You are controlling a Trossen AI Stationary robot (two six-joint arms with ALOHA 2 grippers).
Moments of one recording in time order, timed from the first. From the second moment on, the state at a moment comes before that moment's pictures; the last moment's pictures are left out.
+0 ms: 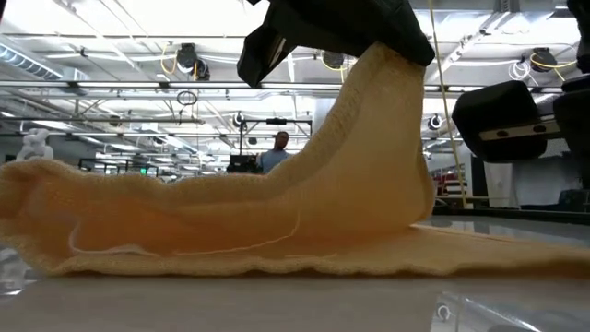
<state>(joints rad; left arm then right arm) -0.54 2.08 1.53 -0.18 -0.55 -0.78 0.67 1.77 0.86 -0.01 0.05 0.09</state>
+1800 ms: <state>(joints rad) -0.57 2.07 1.53 -0.15 -0.49 -0.85 0.67 1.70 1.04 -0.12 0.43 0.04</state>
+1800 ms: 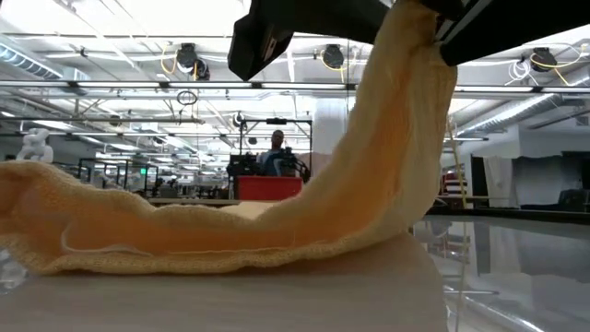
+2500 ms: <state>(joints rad) -0.56 2.07 1.53 -0.24 -0.44 -0.93 0.68 1.70 1.04 -0.11 0.39 0.03</state>
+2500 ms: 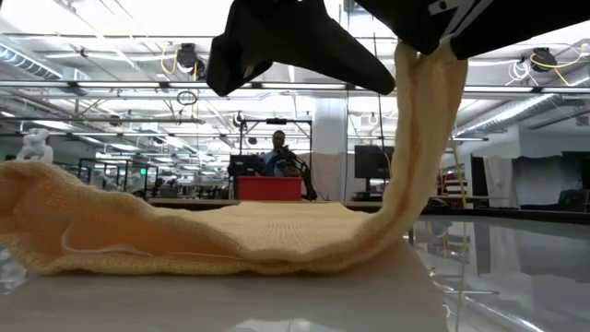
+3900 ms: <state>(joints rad) -0.56 2.07 1.53 -0.14 -0.42 -0.83 0.67 1.70 1.04 -0.02 0.42 -0.09</state>
